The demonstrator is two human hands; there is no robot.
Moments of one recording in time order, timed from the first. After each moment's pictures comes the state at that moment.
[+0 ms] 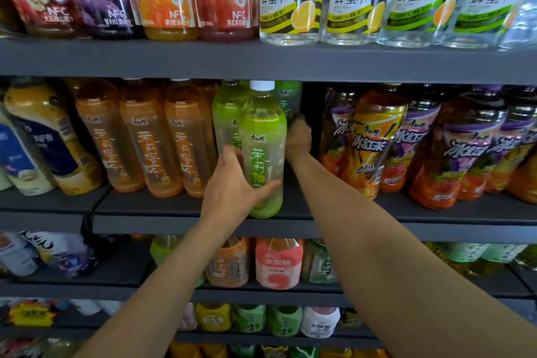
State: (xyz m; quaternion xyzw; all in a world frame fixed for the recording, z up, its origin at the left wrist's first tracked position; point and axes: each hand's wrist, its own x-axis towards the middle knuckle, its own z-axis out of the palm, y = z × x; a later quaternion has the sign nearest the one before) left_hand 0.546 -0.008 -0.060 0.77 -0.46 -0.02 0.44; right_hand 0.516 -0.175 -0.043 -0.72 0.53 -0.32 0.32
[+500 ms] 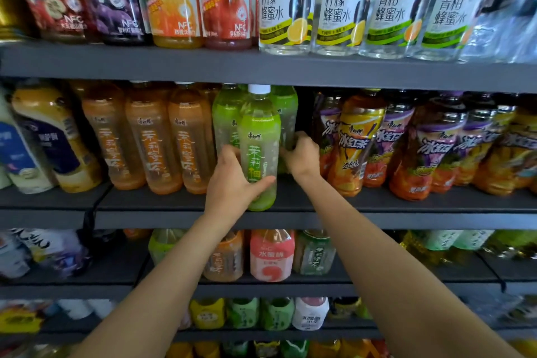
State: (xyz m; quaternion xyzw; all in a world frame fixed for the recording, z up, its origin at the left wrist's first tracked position) left_hand 0.545 -0.005 -0.062 0.76 -0.46 -0.03 0.46; right_hand 0.470 -0.146 -0.062 -0.75 0.47 -0.37 0.28
